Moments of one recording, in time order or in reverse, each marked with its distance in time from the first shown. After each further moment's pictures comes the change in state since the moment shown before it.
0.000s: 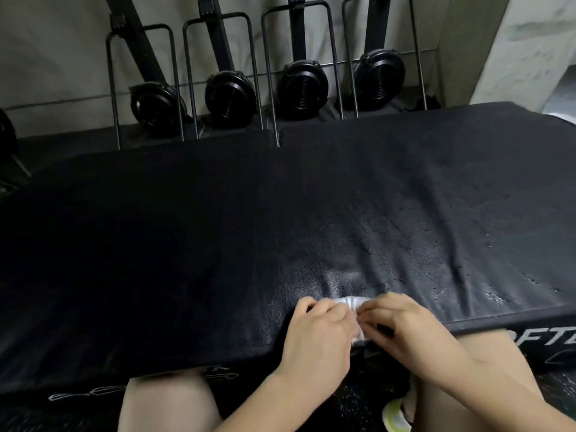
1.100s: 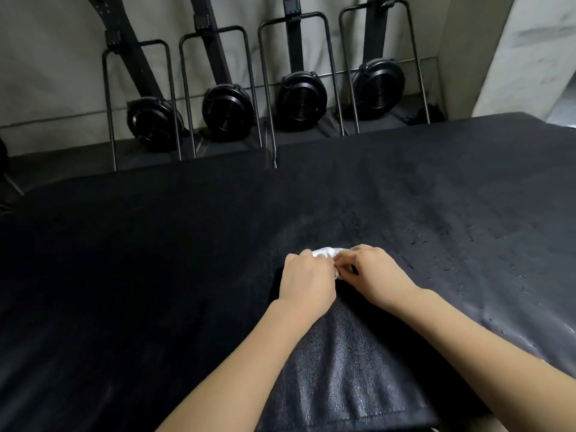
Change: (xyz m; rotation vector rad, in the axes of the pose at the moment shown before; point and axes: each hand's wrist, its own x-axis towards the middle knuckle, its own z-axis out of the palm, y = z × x) left_hand 0.158 -0.095 0.009 0.188 -0.141 -0.202; right_hand 0.166 0.086 0.014 0.002 -0.096 0.275
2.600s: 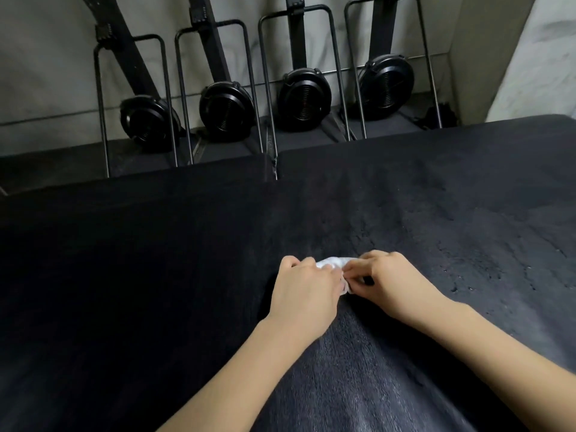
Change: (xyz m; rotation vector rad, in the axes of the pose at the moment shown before) left_hand 0.066 -0.045 0.024 0.024 0.160 0.123; right_hand 0.073 0.041 0.000 -0.051 -0.038 -0.031
